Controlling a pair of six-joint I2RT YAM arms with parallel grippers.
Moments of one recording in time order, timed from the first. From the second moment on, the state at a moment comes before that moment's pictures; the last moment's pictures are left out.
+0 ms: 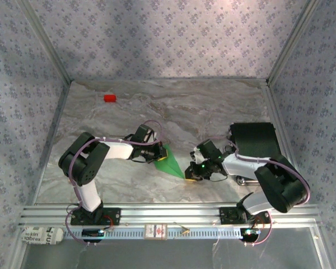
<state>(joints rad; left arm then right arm) -0.62 1.79 0.79 0.07 0.51 -0.92 0.62 1.41 0.52 -0.22 -0.58 0.68</state>
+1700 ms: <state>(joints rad) -0.61 1.79 0.78 0.09 0.53 -0.94 0.61 1.47 0.51 -0.04 -0.62 0.84</state>
